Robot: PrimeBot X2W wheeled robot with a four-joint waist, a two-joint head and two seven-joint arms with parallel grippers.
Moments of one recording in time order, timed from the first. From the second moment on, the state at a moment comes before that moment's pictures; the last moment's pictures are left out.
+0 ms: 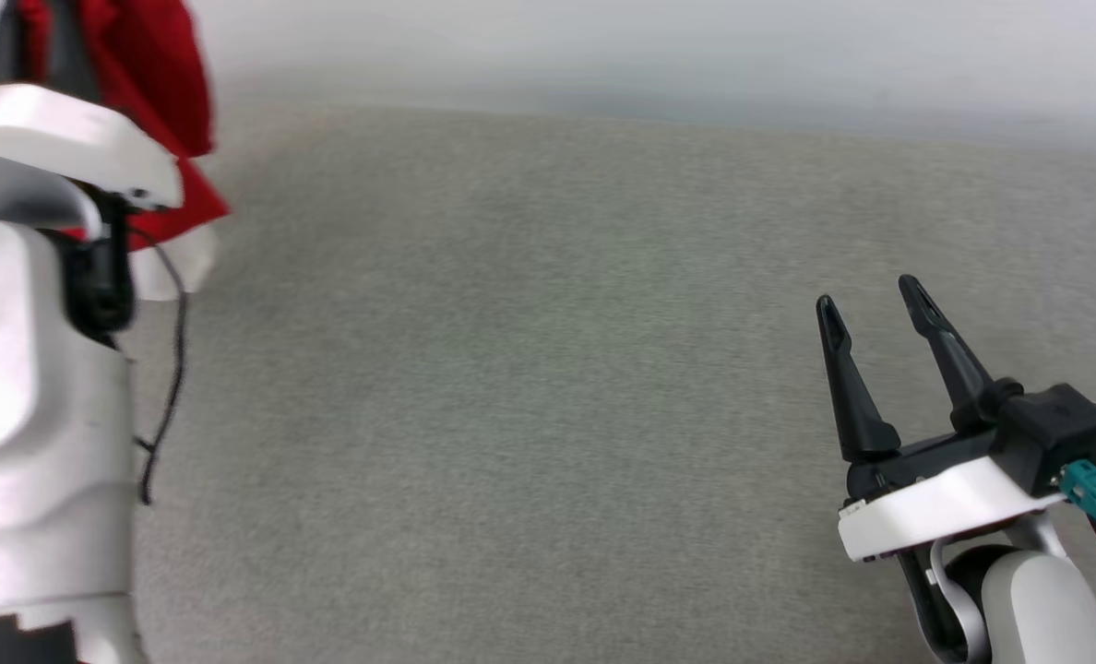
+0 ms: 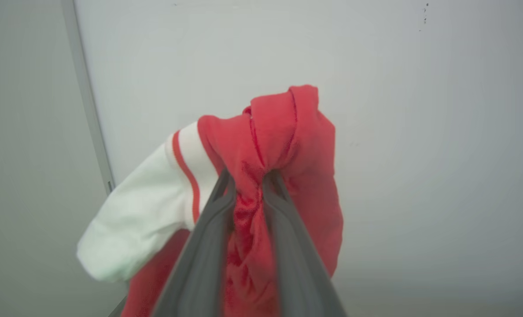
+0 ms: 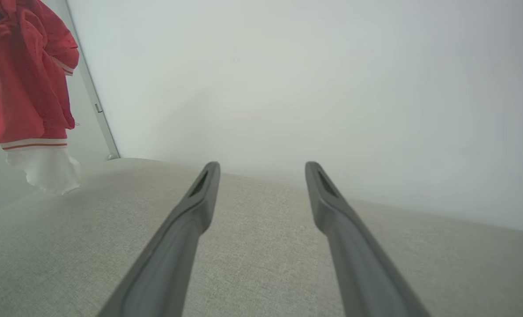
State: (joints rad) left arm -0.84 0.31 0.03 0.48 -0.28 -0.03 -0.07; right arm -0.16 -0.06 0.09 -0.09 0.10 0.13 -0.07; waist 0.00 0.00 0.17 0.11
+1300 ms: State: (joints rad) left arm -0.27 0.05 -0.59 0.28 -0.37 -0.04 -0.04; right arm -0.10 -0.05 0.05 -0.09 0.14 0.13 -0.08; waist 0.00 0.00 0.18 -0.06
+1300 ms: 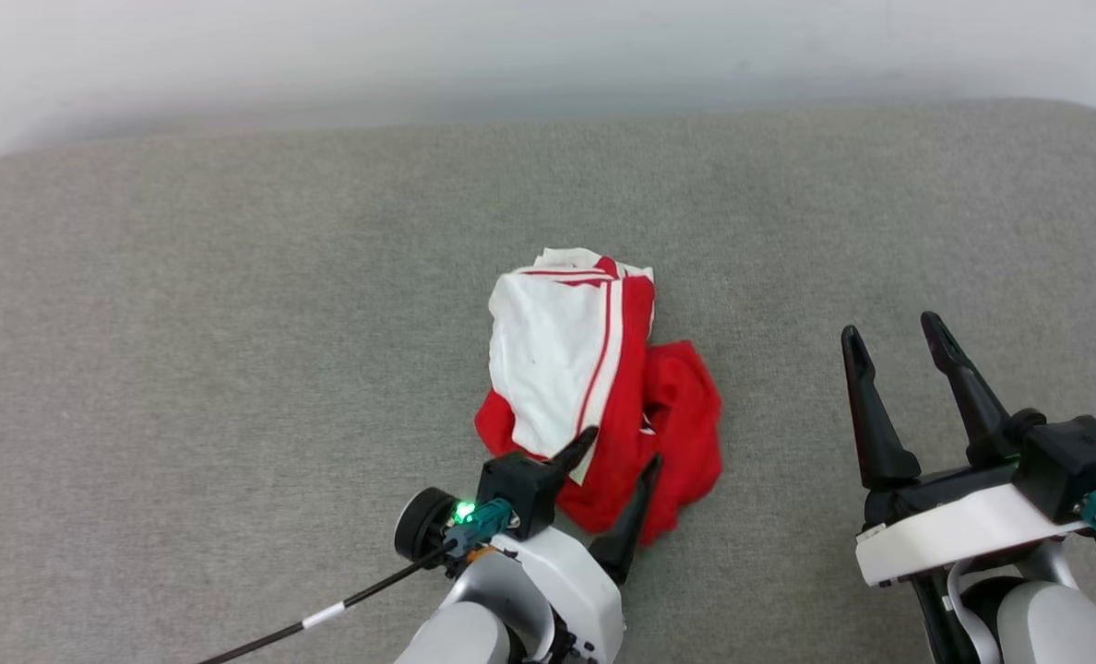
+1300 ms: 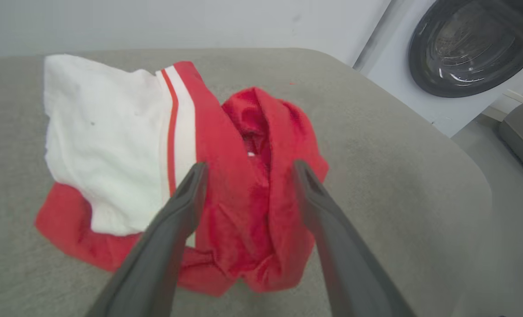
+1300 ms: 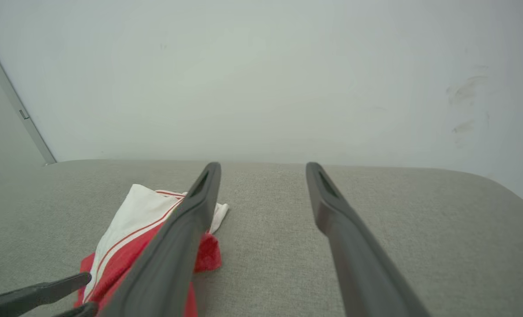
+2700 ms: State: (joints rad) left arm -0.07 0.28 -0.31 0.07 -0.41 0.19 -0.17; right arm 0.07 -0.05 -0.02 -0.14 0.15 0.13 -0.01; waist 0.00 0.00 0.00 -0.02
